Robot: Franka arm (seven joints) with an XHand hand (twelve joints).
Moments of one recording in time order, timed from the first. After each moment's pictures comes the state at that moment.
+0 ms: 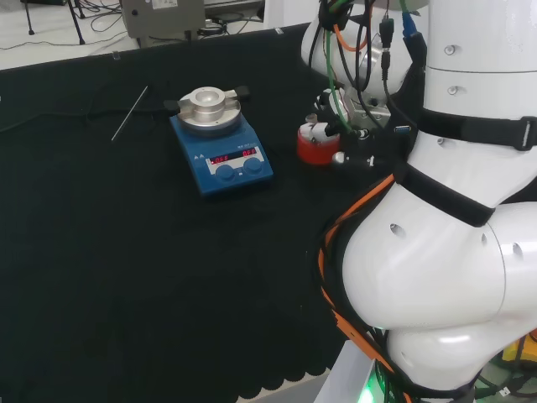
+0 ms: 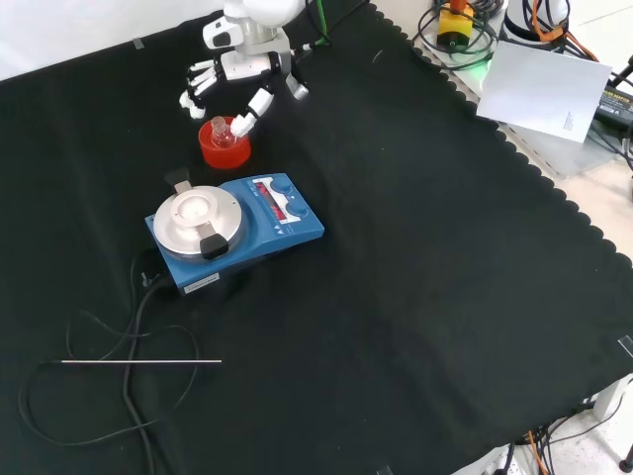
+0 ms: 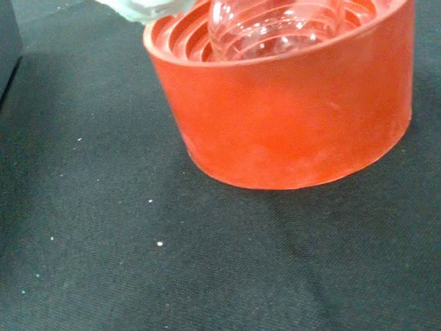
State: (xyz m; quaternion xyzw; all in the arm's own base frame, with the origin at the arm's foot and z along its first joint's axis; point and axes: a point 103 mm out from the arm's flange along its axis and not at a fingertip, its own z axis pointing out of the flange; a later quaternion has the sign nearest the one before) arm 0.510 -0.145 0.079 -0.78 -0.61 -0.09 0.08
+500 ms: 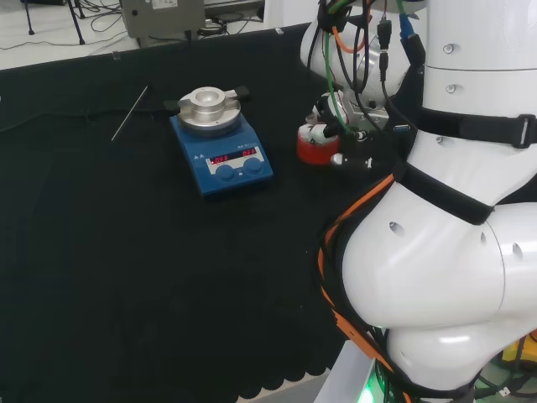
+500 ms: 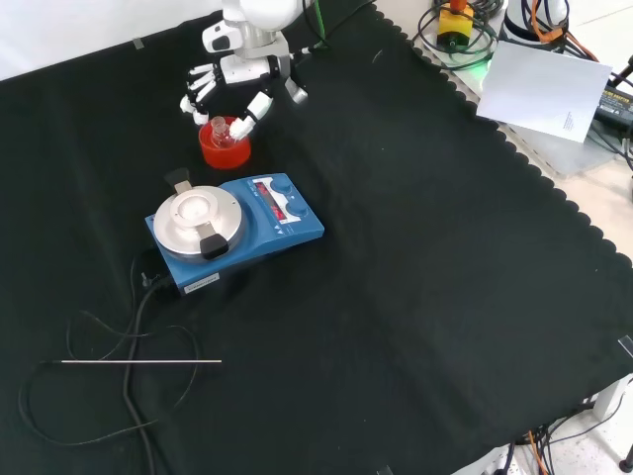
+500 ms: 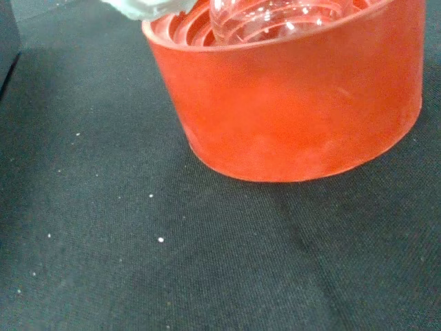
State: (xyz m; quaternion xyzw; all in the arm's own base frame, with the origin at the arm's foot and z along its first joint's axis) arm 0.513 -0.144 0.074 -0.78 -0.61 -0.10 0.08
